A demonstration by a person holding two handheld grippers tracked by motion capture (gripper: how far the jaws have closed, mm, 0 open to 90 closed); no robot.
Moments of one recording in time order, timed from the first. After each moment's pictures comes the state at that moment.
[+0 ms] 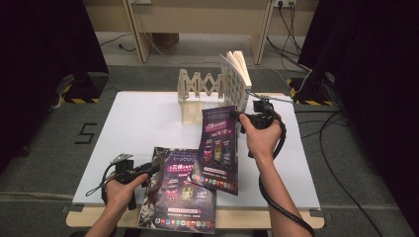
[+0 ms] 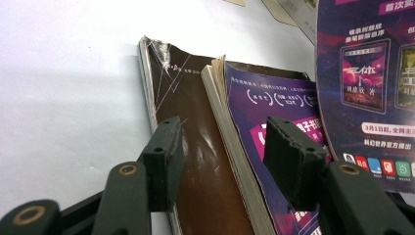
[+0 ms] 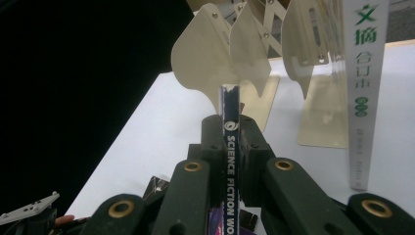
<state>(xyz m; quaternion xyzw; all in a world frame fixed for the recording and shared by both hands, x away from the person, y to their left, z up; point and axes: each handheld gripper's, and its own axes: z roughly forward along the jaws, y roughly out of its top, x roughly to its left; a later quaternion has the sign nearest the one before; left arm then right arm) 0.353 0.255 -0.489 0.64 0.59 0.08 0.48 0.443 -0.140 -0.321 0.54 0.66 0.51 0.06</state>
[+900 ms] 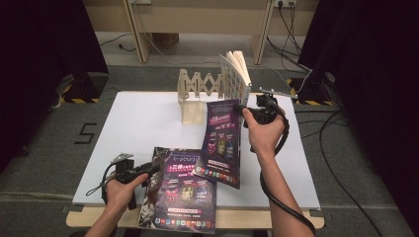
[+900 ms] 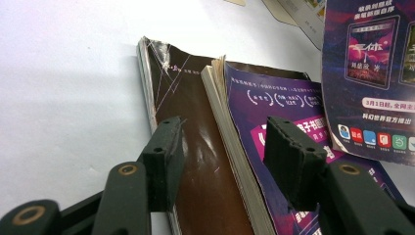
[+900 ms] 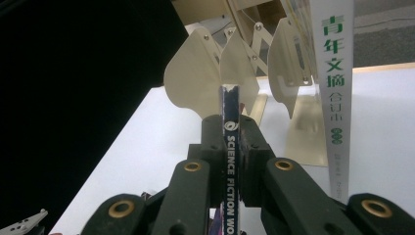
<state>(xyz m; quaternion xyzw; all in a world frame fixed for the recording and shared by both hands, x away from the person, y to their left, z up) 0.354 0.255 -0.489 0.64 0.59 0.08 0.48 0.448 -0.144 -0.308 0.54 0.65 0.52 0.09</state>
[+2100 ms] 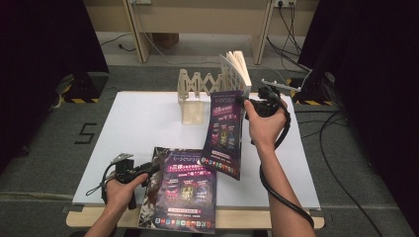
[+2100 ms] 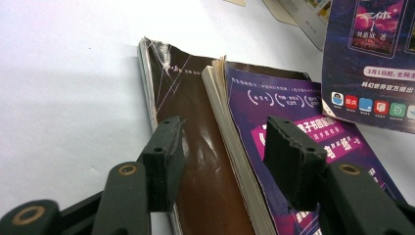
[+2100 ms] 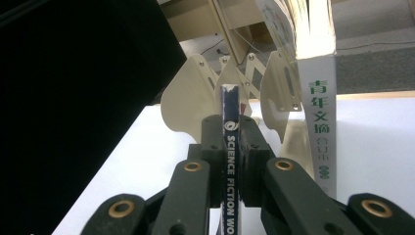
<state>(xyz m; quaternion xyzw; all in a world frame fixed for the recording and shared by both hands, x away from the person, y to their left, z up) 0.355 0.255 -0.489 0.64 0.59 0.08 0.48 0.455 -0.144 -0.290 0.54 0.64 0.53 0.12</state>
